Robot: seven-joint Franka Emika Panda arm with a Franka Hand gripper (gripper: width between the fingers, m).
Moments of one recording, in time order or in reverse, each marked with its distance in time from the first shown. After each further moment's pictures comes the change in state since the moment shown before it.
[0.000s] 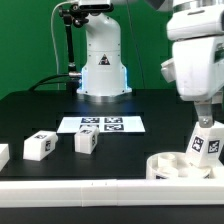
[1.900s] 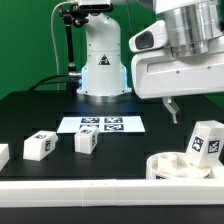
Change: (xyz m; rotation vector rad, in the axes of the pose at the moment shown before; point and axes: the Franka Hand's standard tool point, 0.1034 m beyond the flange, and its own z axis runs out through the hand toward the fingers) arm -0.008 -0.001 -0.001 0.136 -0.020 1.705
